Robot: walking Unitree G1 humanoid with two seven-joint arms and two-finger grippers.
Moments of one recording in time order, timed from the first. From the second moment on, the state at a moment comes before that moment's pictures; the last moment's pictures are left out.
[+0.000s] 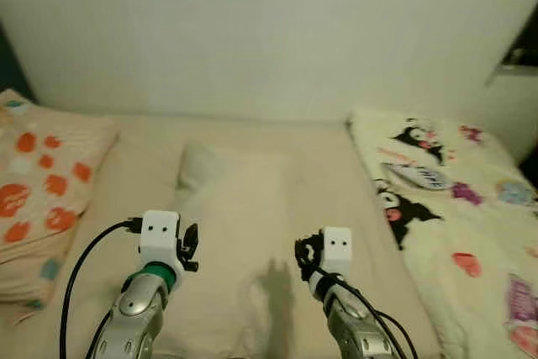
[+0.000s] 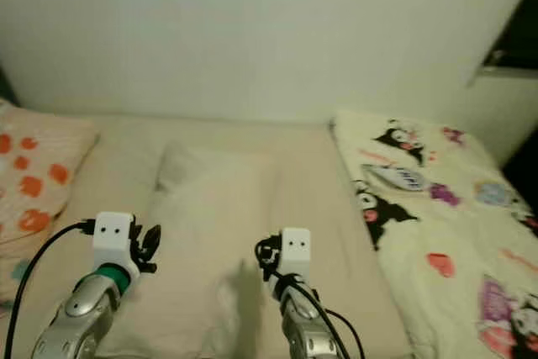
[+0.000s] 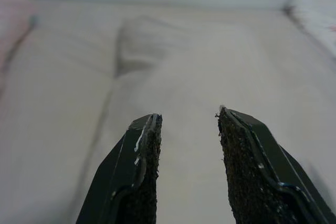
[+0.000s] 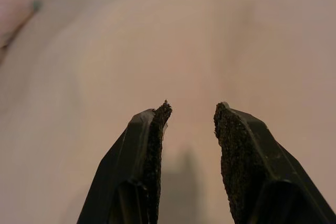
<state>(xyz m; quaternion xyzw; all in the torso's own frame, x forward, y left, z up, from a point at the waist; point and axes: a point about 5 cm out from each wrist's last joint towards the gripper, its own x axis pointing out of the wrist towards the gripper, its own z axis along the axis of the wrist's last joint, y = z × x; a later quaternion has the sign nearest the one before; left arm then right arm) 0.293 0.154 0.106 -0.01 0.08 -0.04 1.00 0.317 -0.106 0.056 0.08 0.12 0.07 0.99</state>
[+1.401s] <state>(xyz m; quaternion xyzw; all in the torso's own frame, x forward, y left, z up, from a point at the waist) 0.299 0.168 0.097 0.05 0.10 -0.02 0.99 0.324 -0.138 0.062 0.06 0.10 -0.04 0.99</state>
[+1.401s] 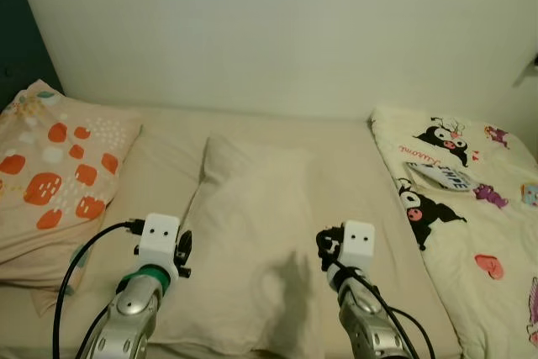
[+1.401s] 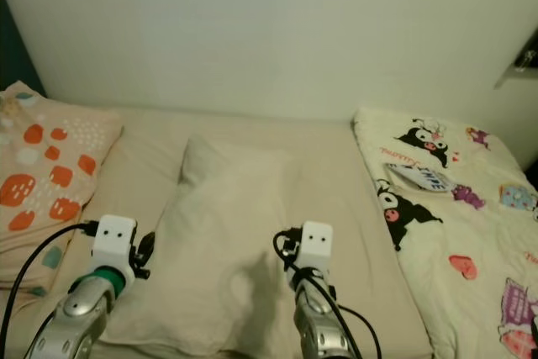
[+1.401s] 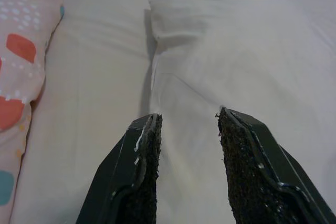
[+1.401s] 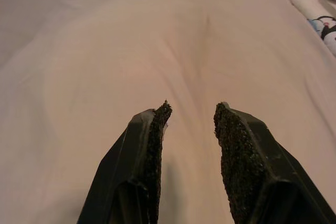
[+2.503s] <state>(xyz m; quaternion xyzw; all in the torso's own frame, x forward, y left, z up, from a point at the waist) 0.303 0.157 0.104 0.04 0.04 -0.03 1.00 0.313 -0.140 0.058 0.08 0.08 -0.05 0.99</state>
